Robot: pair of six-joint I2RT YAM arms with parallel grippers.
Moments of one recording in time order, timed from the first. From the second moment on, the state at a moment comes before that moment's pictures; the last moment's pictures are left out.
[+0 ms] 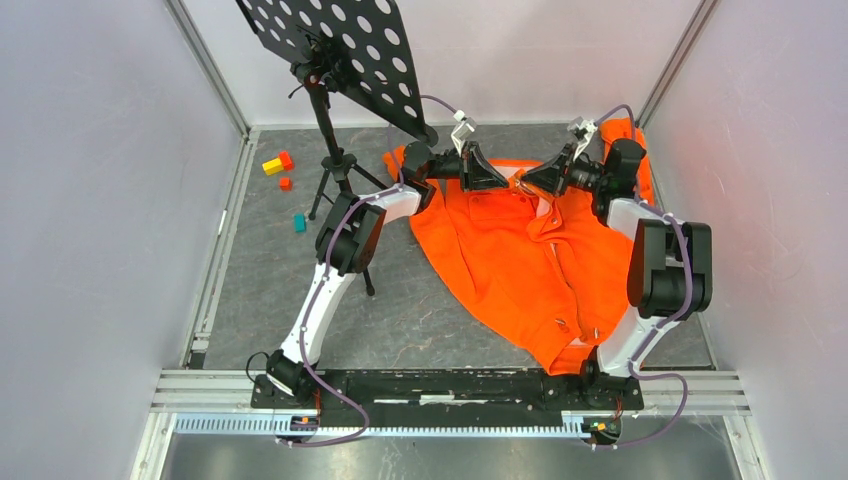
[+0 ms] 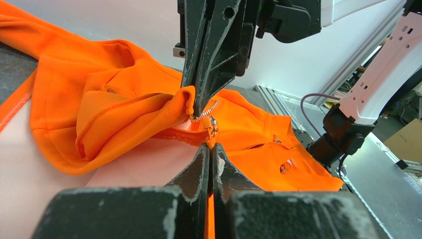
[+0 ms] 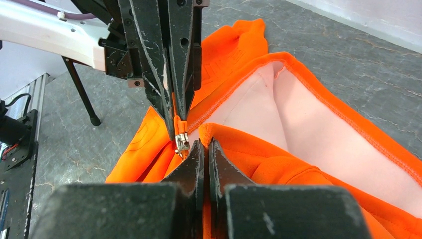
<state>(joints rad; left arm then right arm) -0.54 2.57 1.91 1.17 1.16 -0.87 -0.11 1.78 1.04 0.55 -1.20 0.13</state>
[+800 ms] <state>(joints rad) -0.52 2.60 1.94 1.20 1.21 -0.84 -0.11 1.78 0.94 0.96 -1.28 0.45</state>
